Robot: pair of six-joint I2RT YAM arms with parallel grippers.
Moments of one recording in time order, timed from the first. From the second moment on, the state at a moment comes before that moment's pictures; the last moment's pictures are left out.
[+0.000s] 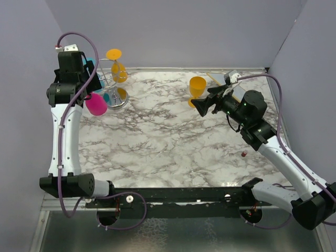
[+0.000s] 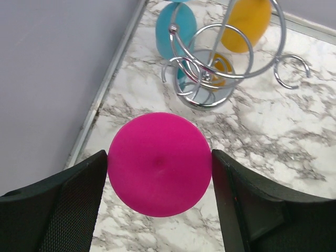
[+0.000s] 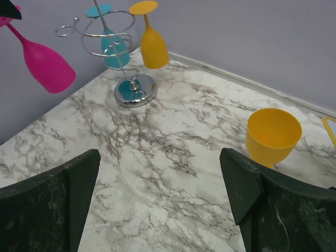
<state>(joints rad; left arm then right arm) 0.05 1.40 1.78 -0.99 -0.29 -0.21 0.50 1.04 0.97 0.08 -0.23 0.12</state>
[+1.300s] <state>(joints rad) 0.05 1.00 1.08 -0.20 0.72 -0.93 0.50 1.39 0.82 0.83 -0.78 1.03</state>
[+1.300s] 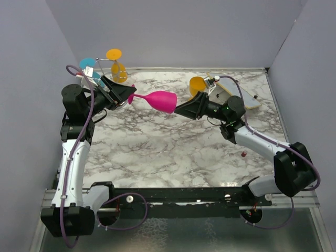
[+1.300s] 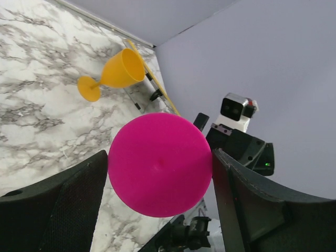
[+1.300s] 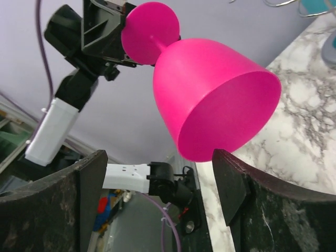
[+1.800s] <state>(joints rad) 0.05 0.97 0.93 0.06 0.80 -1.16 0.52 1.43 0.80 1.18 -0.78 1.23</state>
